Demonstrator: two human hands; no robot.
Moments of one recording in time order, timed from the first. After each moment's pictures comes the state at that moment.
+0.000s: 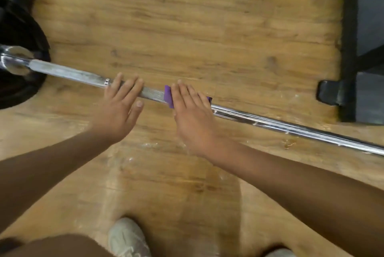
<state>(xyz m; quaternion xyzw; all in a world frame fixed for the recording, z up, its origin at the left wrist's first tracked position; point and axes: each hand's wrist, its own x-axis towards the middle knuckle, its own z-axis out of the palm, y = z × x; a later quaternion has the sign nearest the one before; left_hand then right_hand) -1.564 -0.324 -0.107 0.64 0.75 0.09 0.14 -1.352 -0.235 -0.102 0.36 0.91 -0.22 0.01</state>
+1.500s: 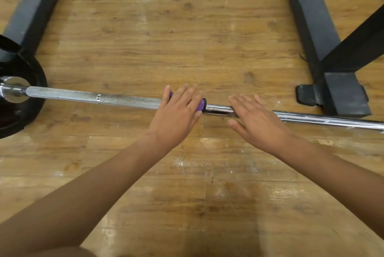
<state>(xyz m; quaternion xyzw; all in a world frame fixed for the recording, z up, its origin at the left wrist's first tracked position) -1.429 -0.247 -0.104 0.75 0.66 0.03 -0.02 -1.195 -0.174 -0.092 0.39 0.91 -0.14 0.06</state>
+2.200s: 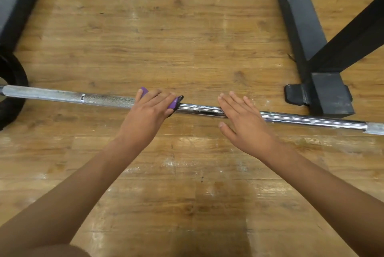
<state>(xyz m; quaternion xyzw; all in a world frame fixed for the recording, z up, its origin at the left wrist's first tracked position) -1.468 -0.258 -0.112 0.73 0.66 0.17 0.04 -1.190 -0.182 -0.106 0.40 0.90 -0.14 -0.01</state>
